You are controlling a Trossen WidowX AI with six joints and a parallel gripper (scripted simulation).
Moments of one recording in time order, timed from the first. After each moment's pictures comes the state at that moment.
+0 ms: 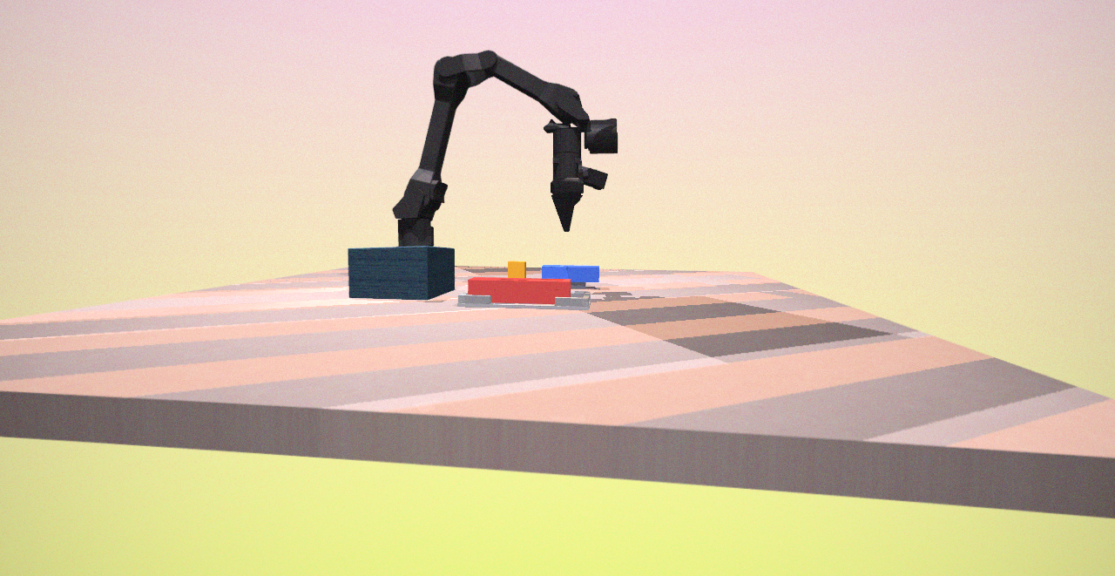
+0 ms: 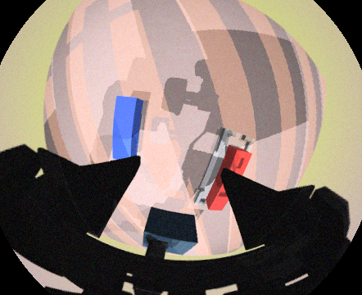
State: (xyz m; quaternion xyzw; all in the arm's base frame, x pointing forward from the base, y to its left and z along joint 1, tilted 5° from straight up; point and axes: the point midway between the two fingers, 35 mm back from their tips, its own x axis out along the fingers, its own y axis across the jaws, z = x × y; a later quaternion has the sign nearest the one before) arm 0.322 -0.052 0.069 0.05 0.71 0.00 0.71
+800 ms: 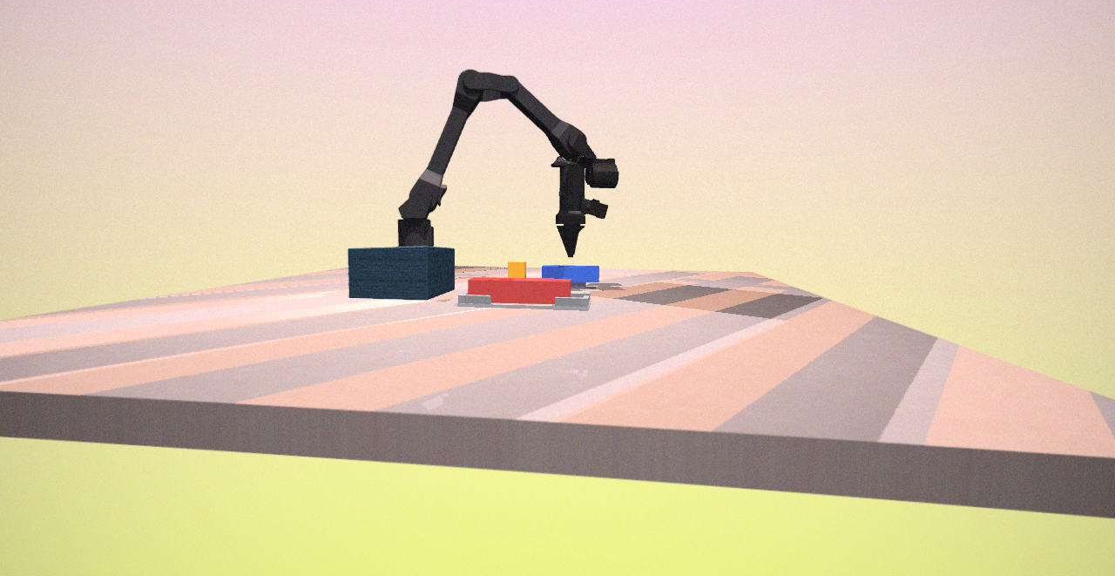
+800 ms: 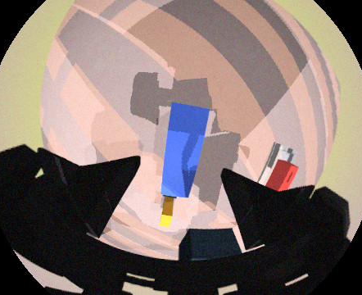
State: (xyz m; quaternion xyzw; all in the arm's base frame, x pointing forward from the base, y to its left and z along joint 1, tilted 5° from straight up) arm 0.343 0.071 0.022 0.07 0.70 -0.01 0.71
